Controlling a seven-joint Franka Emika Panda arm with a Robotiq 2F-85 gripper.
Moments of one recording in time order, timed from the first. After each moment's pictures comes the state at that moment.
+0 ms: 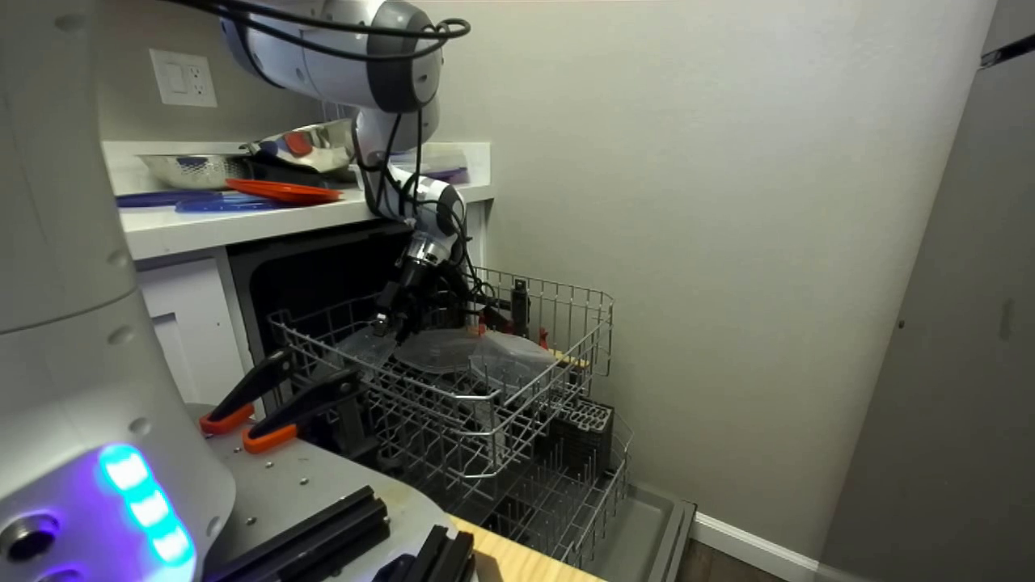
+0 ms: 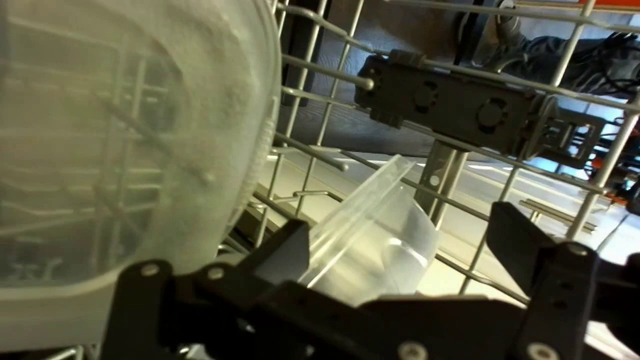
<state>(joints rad) 0.24 1.38 0.22 -0.95 0.02 1.63 -1.41</state>
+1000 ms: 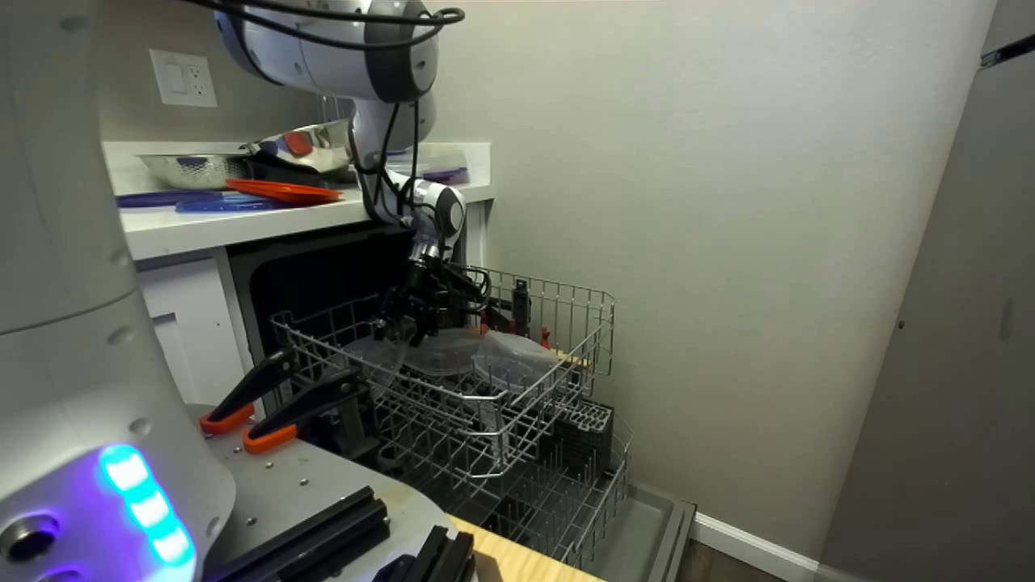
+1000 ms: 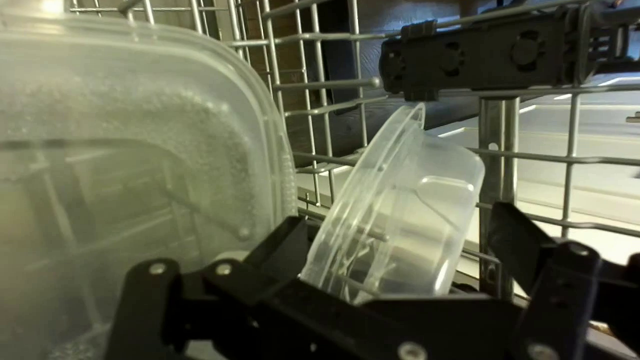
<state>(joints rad) 0.27 1.36 0.17 -1.01 0.04 1.75 -1.03</state>
